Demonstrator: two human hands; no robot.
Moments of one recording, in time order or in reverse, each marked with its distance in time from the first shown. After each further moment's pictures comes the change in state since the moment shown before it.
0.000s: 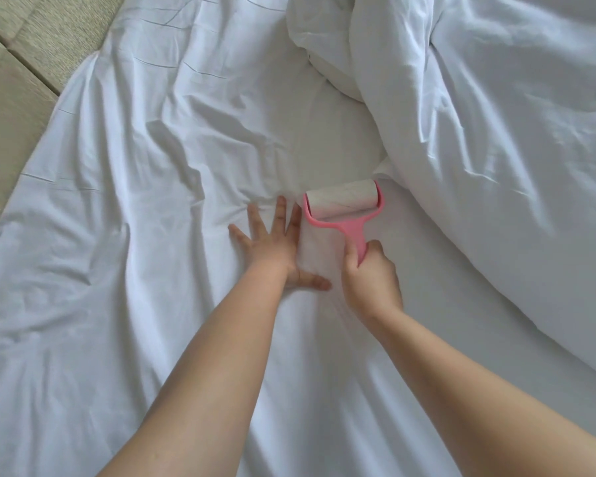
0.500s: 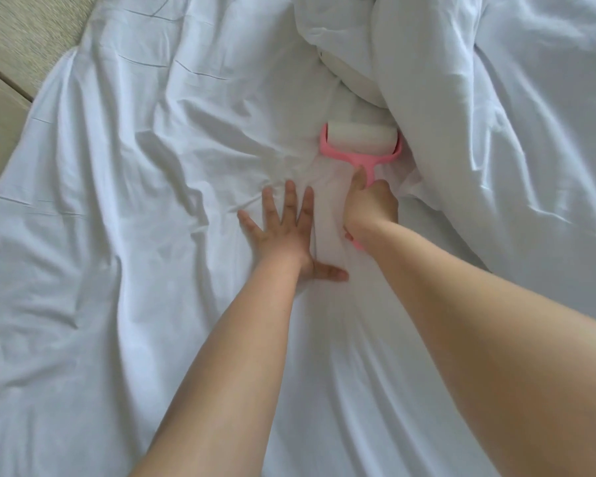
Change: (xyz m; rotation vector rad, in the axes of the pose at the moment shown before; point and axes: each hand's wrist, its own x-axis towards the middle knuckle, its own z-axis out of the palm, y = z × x) left_hand 0.056 -0.009 -0.025 -0.027 0.023 0.058; right_hand 0.113 -0.087 0.018 0.105 0.034 0.213
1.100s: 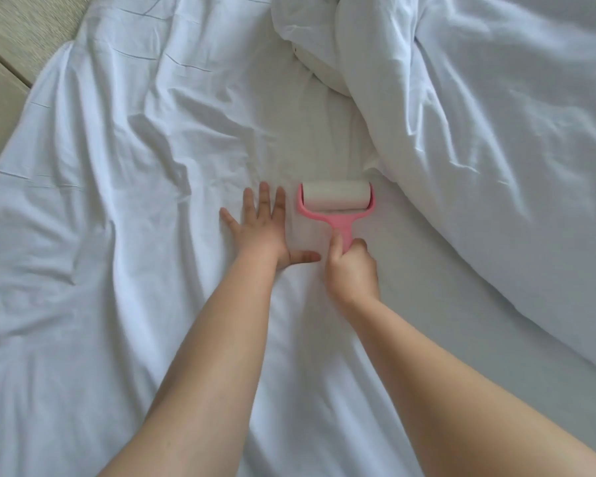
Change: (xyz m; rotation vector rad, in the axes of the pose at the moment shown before) left_hand -0.046 0.008 0.014 0.021 0.037 -0.059; right_hand -0.099 0.096 -0.021 -0.030 -0.057 -0.042
